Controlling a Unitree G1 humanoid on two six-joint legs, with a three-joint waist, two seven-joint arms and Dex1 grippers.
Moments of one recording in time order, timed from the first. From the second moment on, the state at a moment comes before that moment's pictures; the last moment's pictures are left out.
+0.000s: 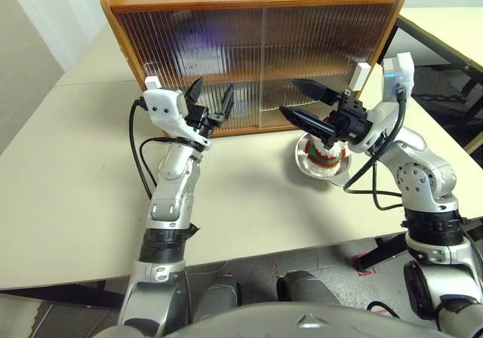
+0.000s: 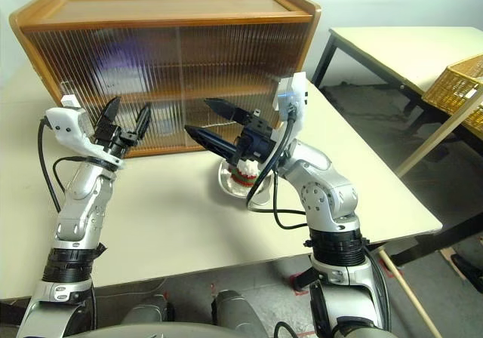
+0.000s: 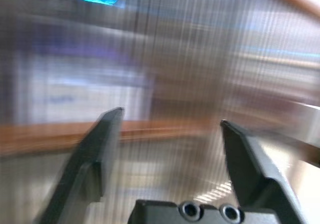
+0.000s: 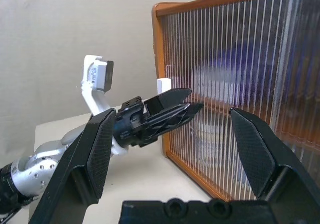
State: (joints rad) left arm -0.35 0.22 0.06 -0.04 -0.32 -0.01 -0.41; right arm -0.49 -0.37 -0.05 -0.19 0.73 0.47 0.85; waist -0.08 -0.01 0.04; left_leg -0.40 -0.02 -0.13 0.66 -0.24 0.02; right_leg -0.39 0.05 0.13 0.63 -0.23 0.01
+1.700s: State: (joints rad) left arm -0.18 0.47 0.19 -0.18 -0.73 0.25 -0.91; right arm -0.69 -0.42 -0.18 0.44 0.26 0.24 0.43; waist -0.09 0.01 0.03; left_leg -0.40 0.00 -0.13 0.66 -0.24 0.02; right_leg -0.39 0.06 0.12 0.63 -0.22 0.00
